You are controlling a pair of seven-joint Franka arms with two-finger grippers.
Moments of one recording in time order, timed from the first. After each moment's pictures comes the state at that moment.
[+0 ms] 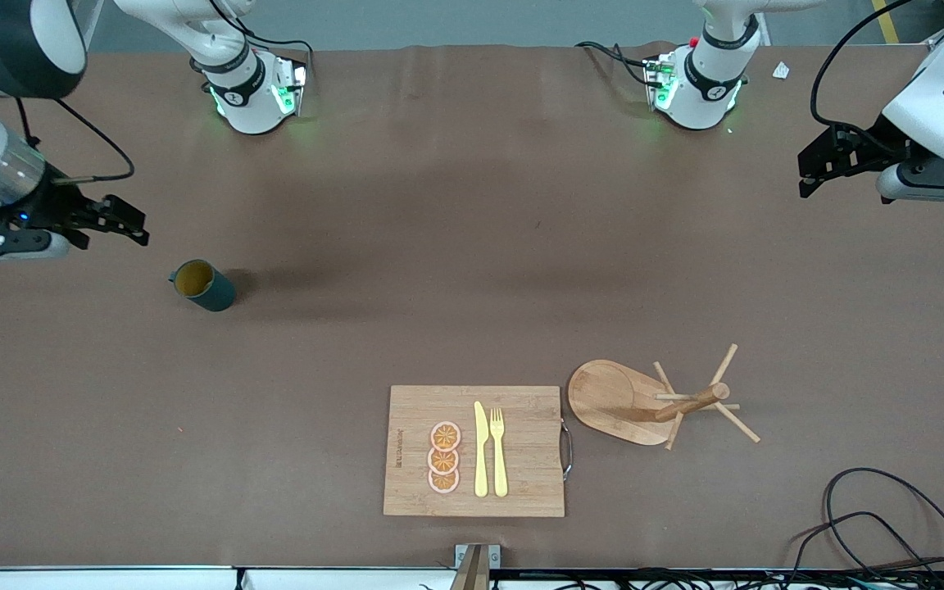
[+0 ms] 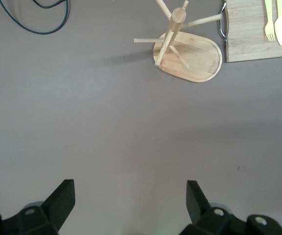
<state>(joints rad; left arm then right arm) 0.00 -0.01 -0.18 -1.49 0.02 1.49 -0.06 0.00 -0.13 -0.02 -2.05 0.06 1.92 -0.05</state>
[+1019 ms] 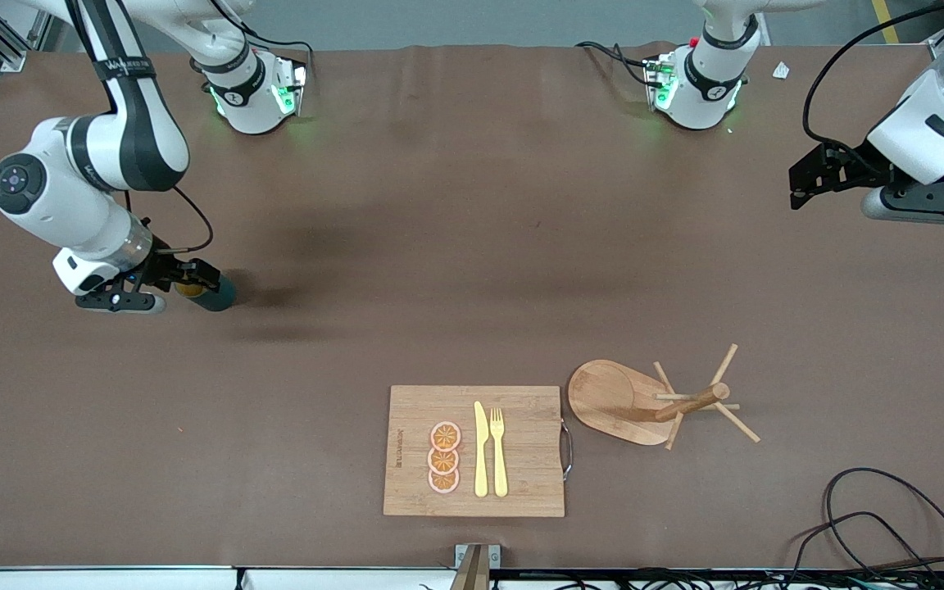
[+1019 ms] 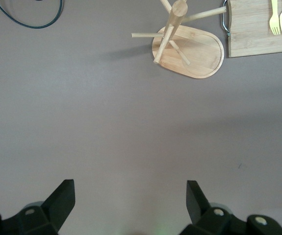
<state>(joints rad) 0.00 0.02 -0.19 -1.49 0.02 1.49 -0.06 0.05 0.07 -0.02 -2.24 0.06 2.32 0.05</state>
